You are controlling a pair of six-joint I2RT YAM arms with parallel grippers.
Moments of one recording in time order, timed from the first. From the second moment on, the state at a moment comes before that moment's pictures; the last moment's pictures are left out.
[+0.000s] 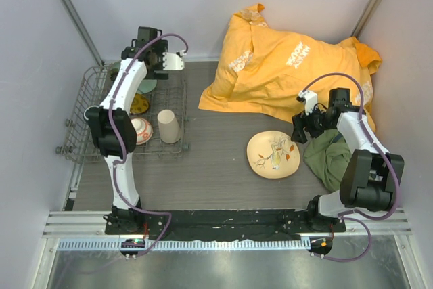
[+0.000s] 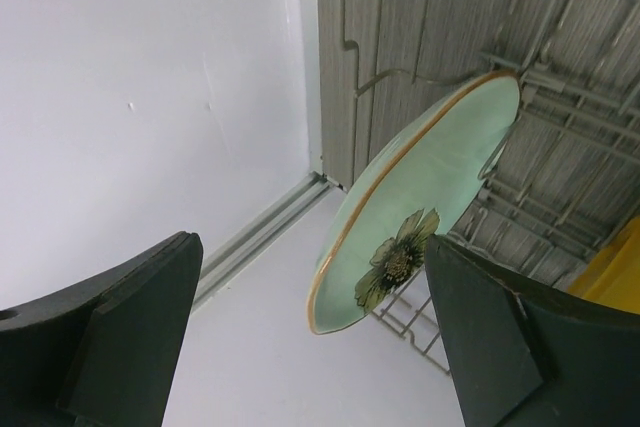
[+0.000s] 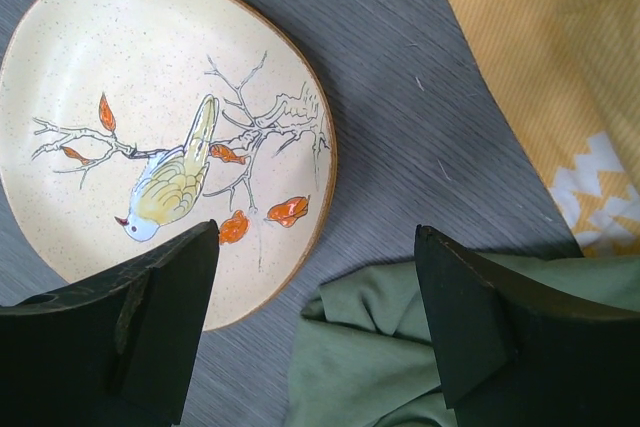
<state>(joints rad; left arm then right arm) -0.15 2.06 2.02 -0.75 -0.11 1.47 -0.19 1.44 0.99 -0.72 -0.57 -0.67</state>
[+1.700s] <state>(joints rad) -0.10 2.38 2.36 -1.02 -0.30 1.82 -0.18 1.53 0.91 -0.63 -0.60 -0.68</state>
